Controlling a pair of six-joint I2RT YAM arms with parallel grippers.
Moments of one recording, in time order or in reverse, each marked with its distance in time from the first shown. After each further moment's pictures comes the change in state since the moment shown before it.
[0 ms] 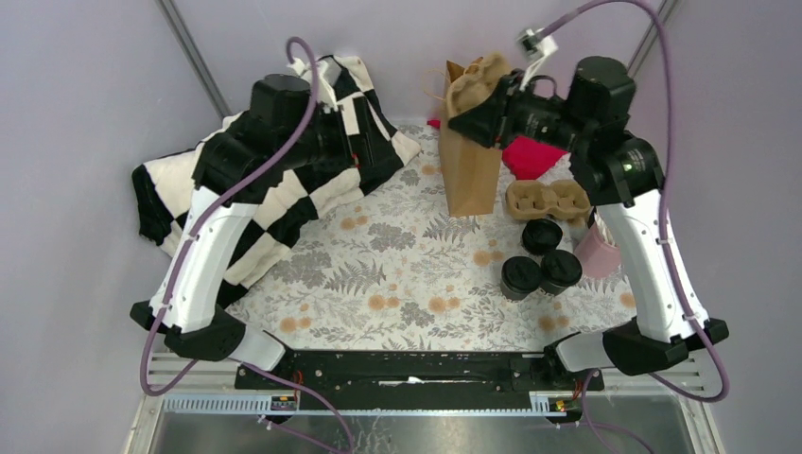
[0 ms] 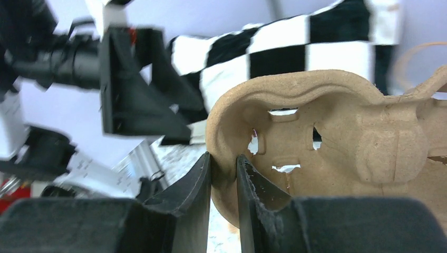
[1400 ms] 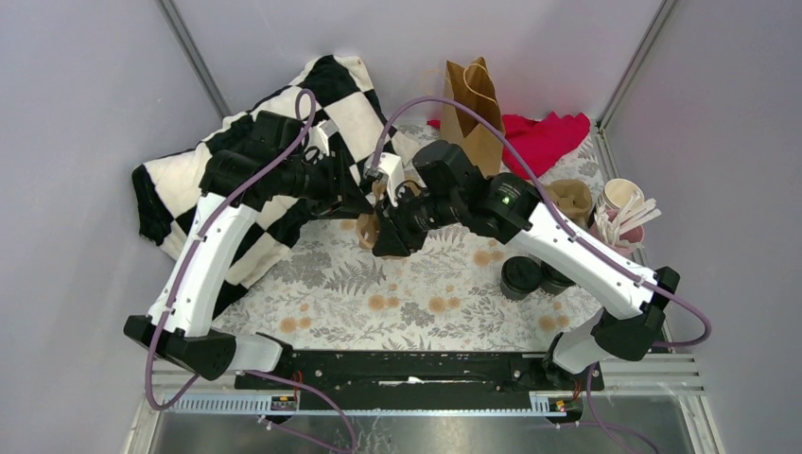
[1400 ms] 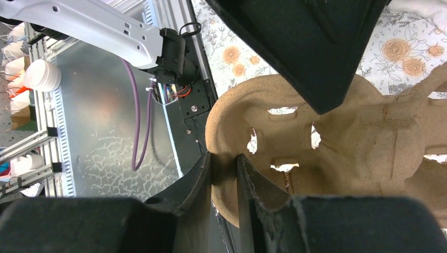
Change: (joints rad) left arm 0.202 -0.120 -0.363 -0.090 0.448 -0.075; right arm 0.595 0.128 -0.186 -0.202 0.137 -0.211
